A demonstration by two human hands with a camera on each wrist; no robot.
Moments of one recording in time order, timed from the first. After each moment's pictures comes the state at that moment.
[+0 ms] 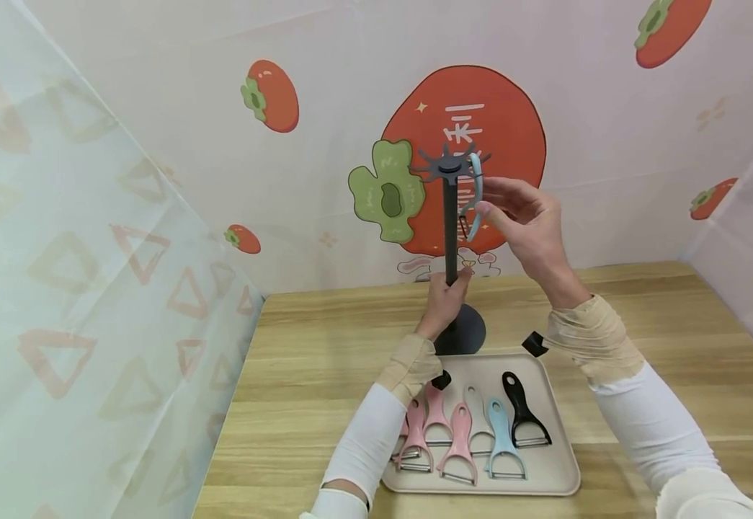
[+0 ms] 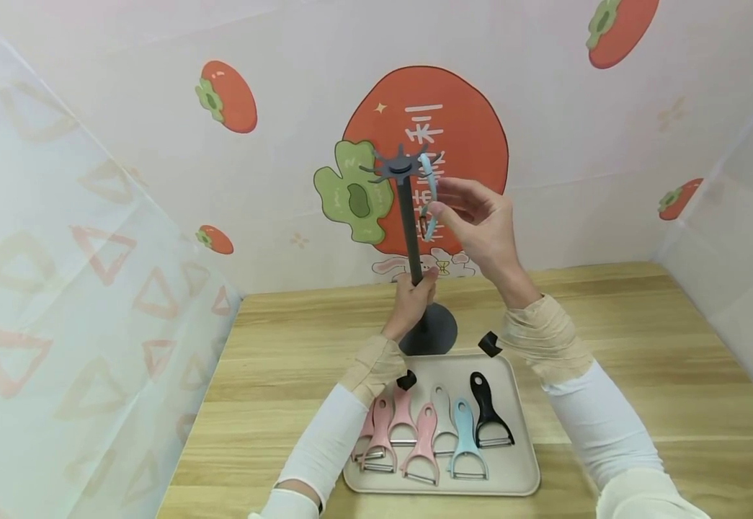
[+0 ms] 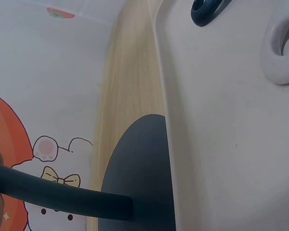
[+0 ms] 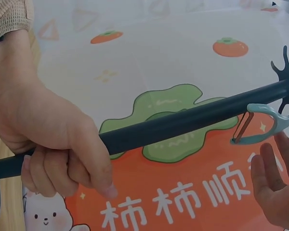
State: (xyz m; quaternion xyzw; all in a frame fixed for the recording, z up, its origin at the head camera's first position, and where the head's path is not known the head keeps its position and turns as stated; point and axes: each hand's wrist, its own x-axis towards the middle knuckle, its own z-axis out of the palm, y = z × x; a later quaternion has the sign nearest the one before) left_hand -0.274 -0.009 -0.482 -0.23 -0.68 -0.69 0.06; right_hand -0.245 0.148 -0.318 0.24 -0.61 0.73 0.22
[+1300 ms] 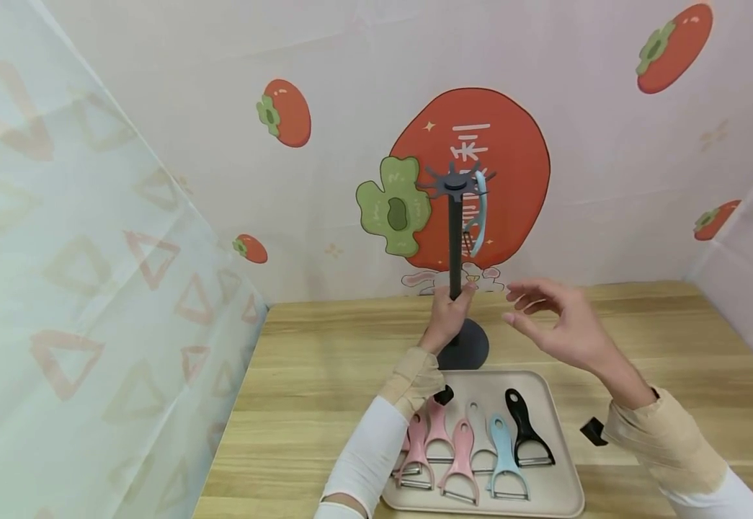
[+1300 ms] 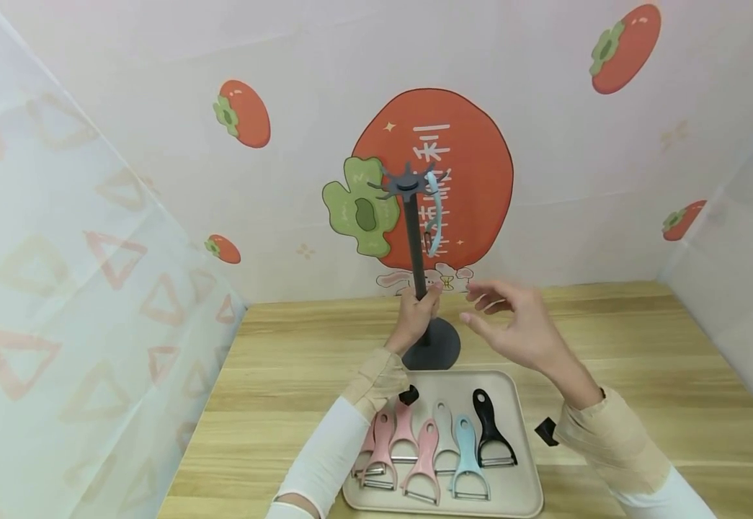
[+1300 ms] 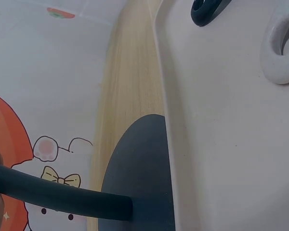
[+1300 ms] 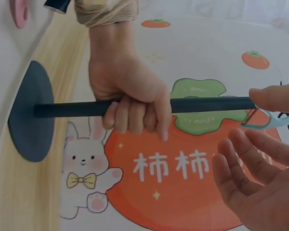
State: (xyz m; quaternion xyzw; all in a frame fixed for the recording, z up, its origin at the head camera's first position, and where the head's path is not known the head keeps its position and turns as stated) left_hand -0.271 -0.011 -0.481 -0.22 -0.69 -0.68 0.05; right_hand -0.162 0.192 -0.375 0.25 -0.83 0.46 0.18
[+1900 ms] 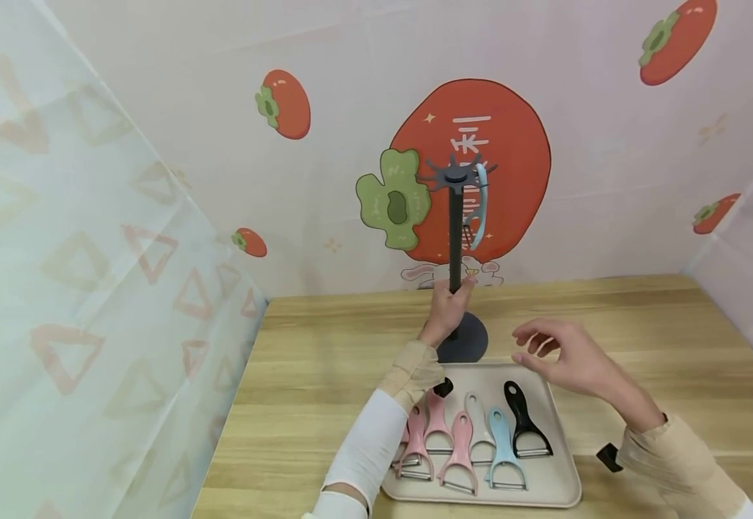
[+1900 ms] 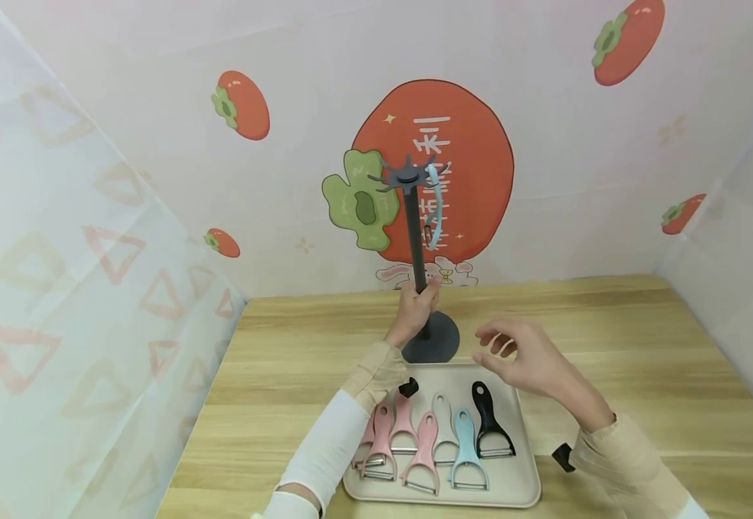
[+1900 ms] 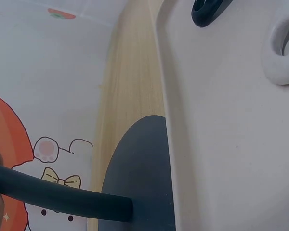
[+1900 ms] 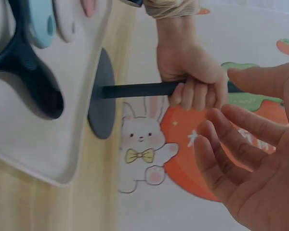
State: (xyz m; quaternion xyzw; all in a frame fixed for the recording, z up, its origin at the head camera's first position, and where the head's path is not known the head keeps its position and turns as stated) left_hand -0.271 -0.011 -0.480 -0.21 -0.69 -0.69 0.05; right_hand -0.143 0.210 -0.426 0.28 -0.87 0.39 0.09
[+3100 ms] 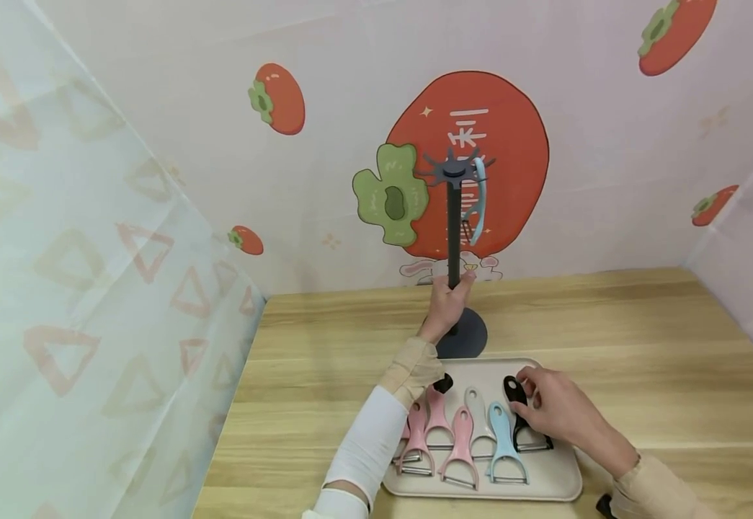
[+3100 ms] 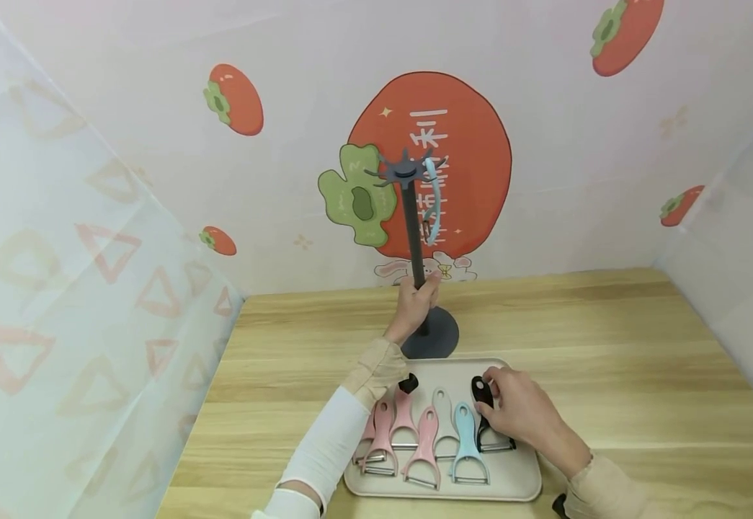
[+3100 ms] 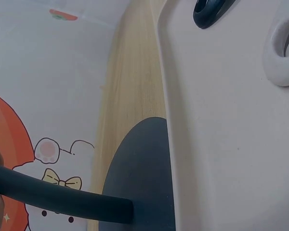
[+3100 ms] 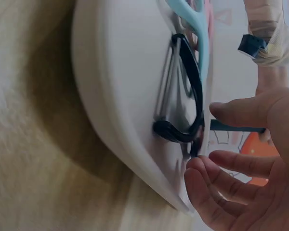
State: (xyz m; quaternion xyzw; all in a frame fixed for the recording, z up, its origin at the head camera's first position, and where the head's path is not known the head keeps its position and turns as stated) left_hand -0.275 -0.010 -0.482 -0.22 -0.69 -0.69 0.05; right_hand -0.100 0.193 -0.503 0.14 -0.95 0.28 0.00
